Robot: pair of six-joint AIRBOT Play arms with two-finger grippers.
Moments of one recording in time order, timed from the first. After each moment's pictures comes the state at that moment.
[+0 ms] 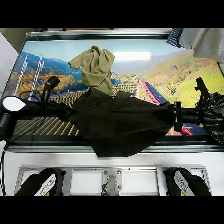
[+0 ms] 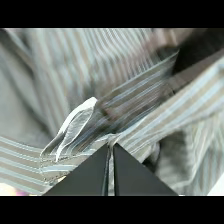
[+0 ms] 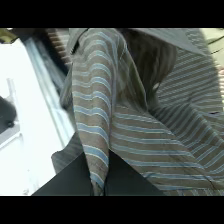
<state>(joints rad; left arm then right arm) 0.08 -0.97 0.89 0.87 -1.21 -0.72 -0.35 -0.88 0.74 -0.31 1.59 0.31</state>
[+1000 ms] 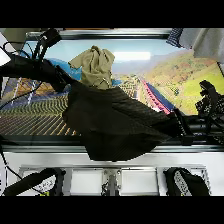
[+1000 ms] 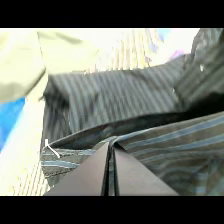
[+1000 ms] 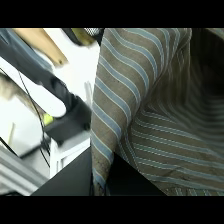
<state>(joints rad) -0.07 -1.27 1.59 1.03 -1.44 -0.73 -0.29 -0.78 0.74 -0.14 1.79 0.45</state>
